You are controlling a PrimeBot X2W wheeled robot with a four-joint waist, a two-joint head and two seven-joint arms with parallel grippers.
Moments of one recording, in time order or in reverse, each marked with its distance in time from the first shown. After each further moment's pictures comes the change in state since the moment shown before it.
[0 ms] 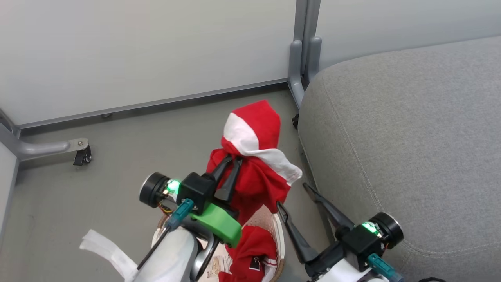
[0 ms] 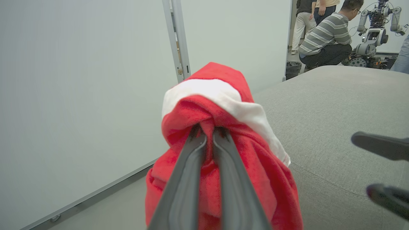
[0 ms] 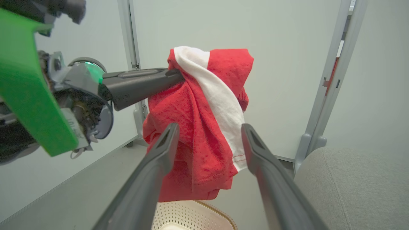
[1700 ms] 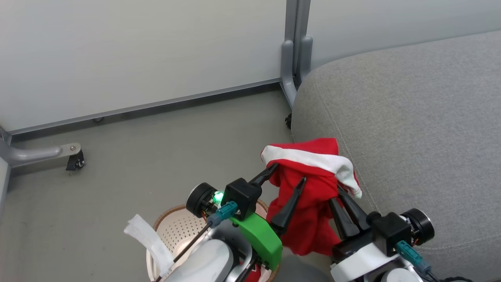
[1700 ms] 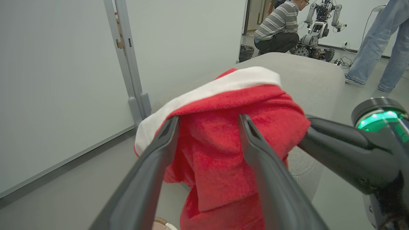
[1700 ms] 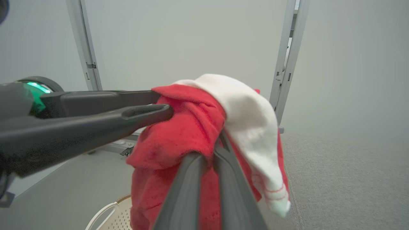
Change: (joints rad) left arm -0.047 0.000 -0.272 -0.055 -0.233 0.064 0.141; right arm 0.007 0.010 -0.140 0.019 -0.016 0.000 0.000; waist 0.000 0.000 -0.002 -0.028
